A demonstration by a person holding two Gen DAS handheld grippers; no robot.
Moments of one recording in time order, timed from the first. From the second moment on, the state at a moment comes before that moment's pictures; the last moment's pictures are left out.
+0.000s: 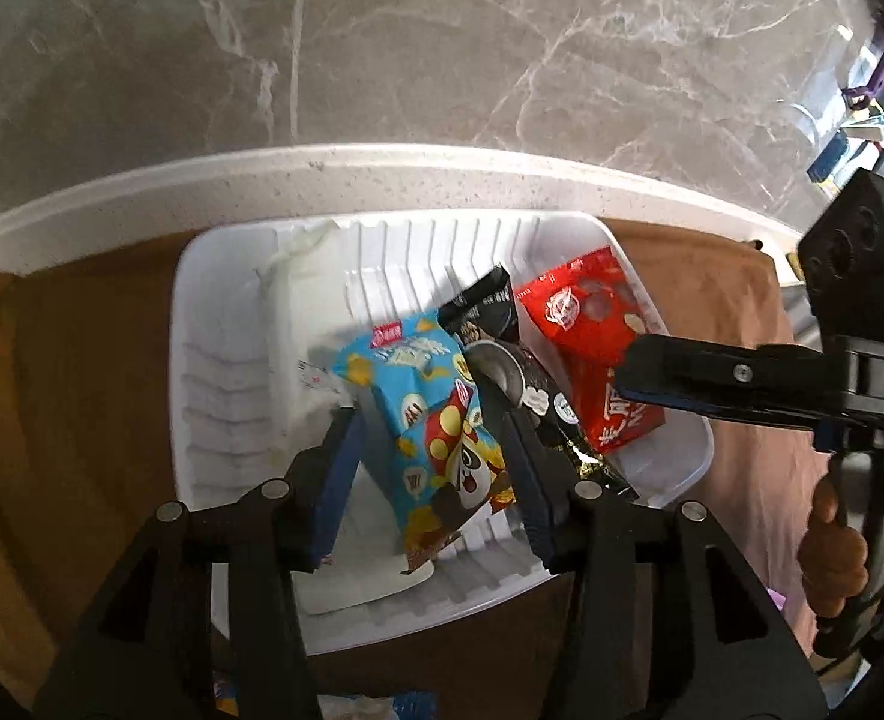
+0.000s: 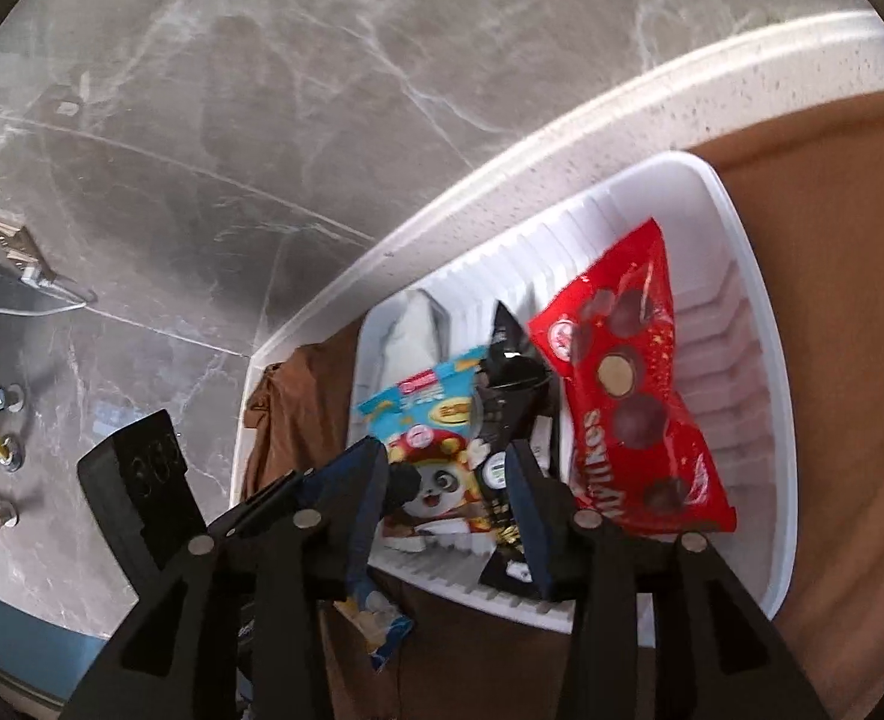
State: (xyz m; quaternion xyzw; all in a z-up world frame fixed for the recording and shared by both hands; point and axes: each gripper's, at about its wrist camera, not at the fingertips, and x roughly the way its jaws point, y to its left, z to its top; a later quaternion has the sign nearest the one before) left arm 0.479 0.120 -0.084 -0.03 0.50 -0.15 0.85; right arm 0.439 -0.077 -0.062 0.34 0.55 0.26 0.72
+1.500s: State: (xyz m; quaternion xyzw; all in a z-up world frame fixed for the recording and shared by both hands) left arm 0.331 0.006 -0.120 -0.10 0.62 -0.29 0.72; right arm 0.191 -0.214 -0.118 0.57 0.57 0.12 0.58
